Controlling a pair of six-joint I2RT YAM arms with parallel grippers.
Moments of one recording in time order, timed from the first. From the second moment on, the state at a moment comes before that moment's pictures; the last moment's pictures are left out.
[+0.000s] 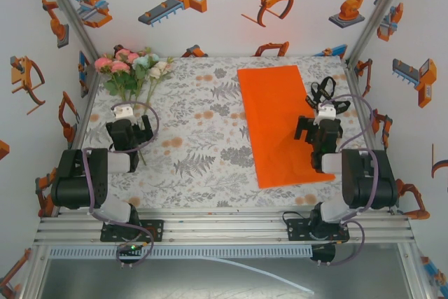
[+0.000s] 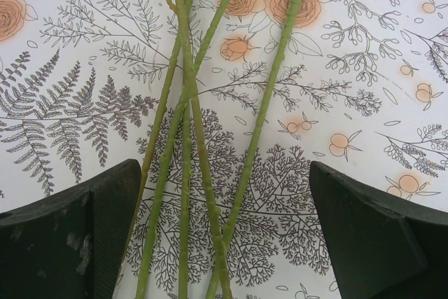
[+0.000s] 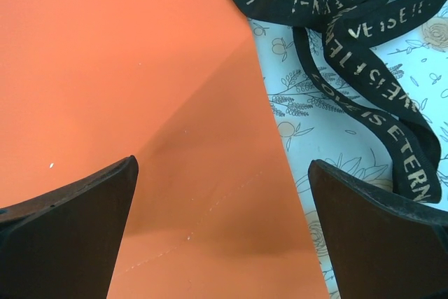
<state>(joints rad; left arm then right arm) -0.04 1.54 0.38 0.75 -0.19 -0.07 -0.03 1.50 0.37 0.73 0.05 0.03</state>
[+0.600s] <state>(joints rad) -0.42 1.29 0.90 0.03 -0.08 -0.41 -0.33 0.99 0.66 -0.35 -0.02 0.61</state>
